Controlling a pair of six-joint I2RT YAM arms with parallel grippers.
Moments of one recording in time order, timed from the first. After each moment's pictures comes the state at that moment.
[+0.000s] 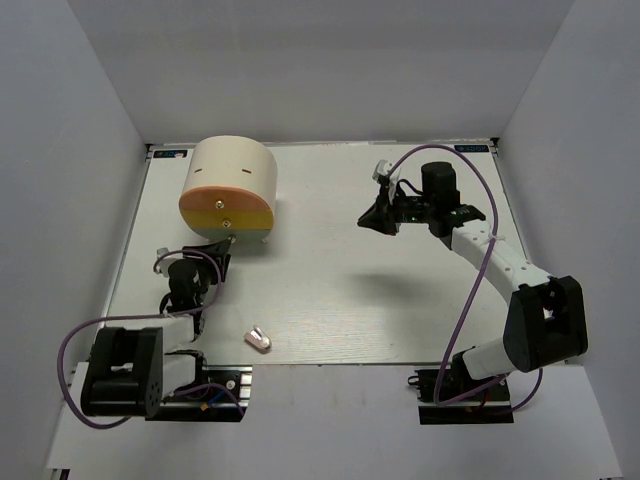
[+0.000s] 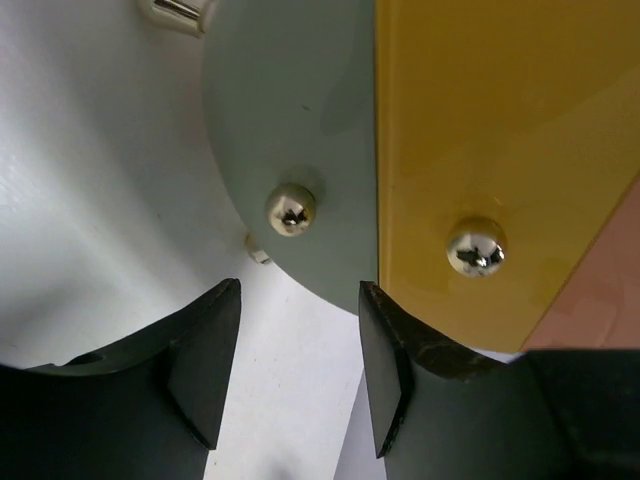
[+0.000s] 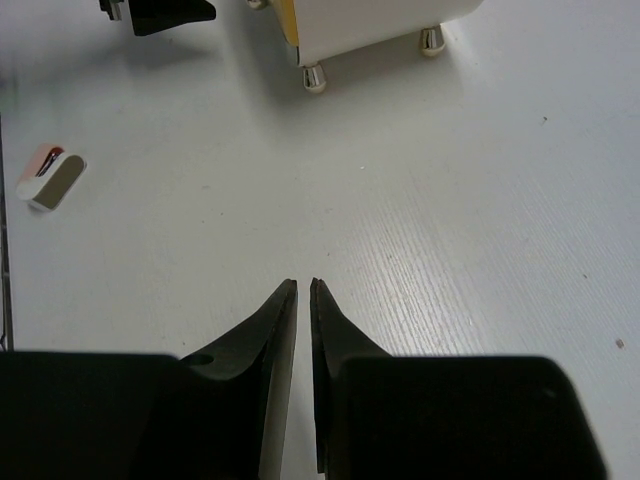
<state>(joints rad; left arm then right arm) -0.01 1.17 0.11 0.75 0.03 -1.41 0.33 1.43 1.04 -0.15 -0.91 -0.37</state>
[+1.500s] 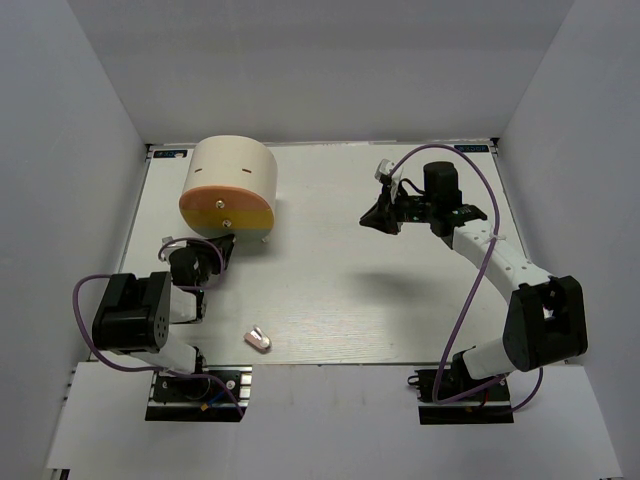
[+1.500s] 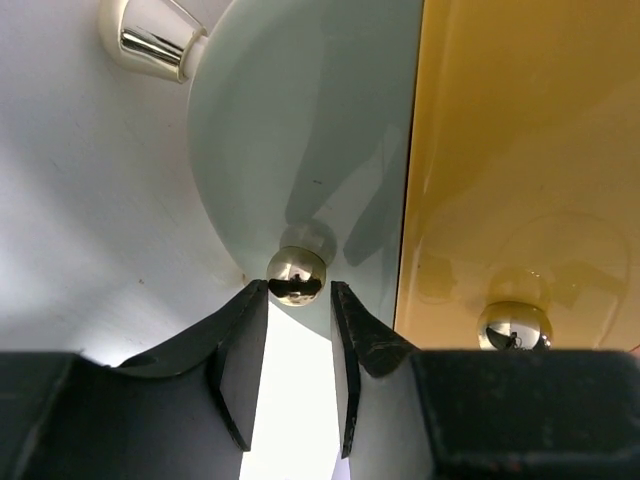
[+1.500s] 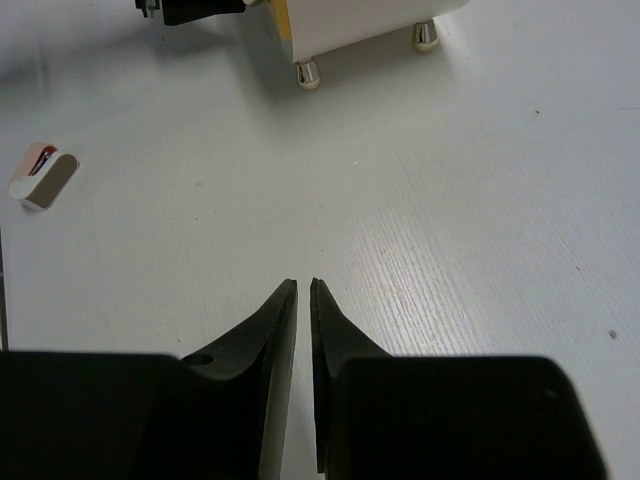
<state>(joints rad) 0.04 1.53 0.21 1.01 0.15 -1.40 0.31 1.44 1.04 -0.15 -0.91 -0.37</state>
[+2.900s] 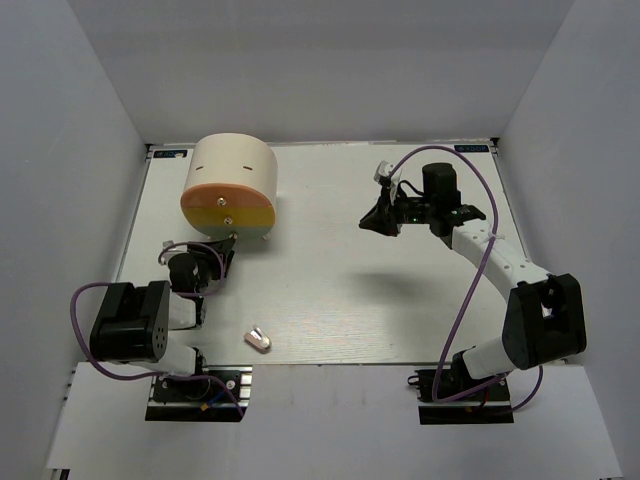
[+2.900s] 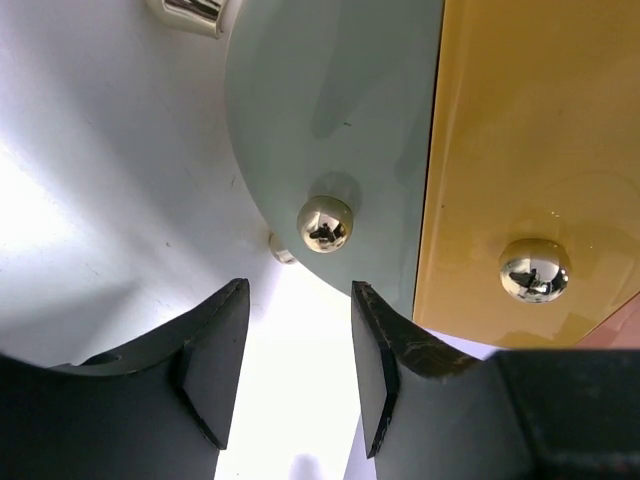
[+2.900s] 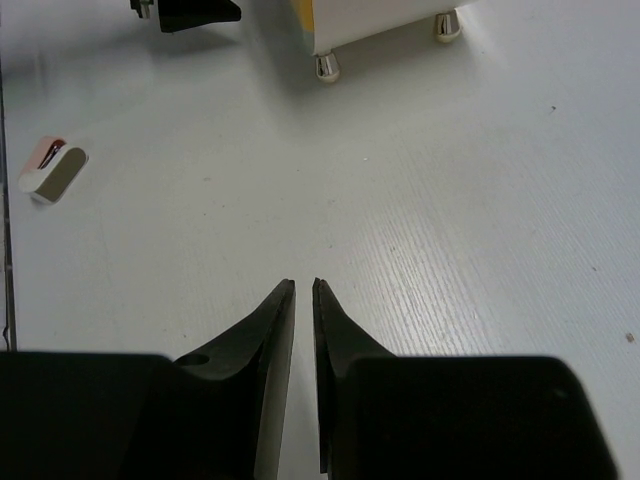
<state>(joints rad) 0.04 1.47 0.15 0.99 0.17 -1.36 0.31 1.45 1.03 -0.15 -0.93 -0.38</state>
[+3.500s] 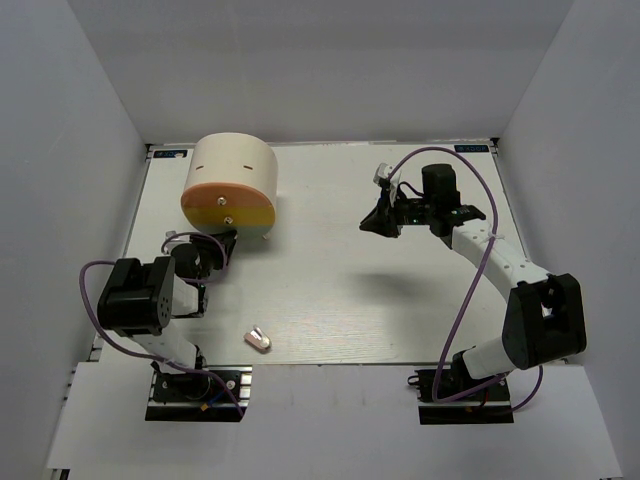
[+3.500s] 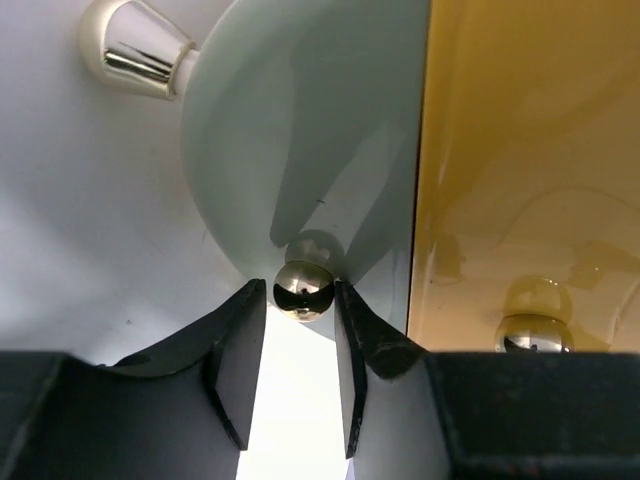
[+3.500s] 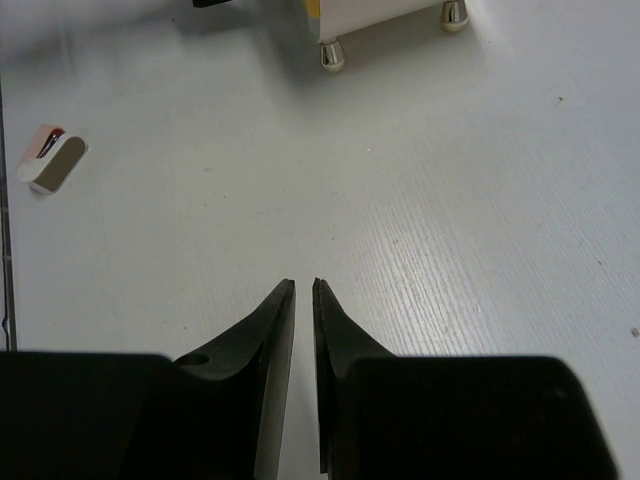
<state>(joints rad) 0.04 1.64 0.26 1.09 0.17 -1.36 0.31 1.45 1.03 -0.19 -0.93 -0.41</state>
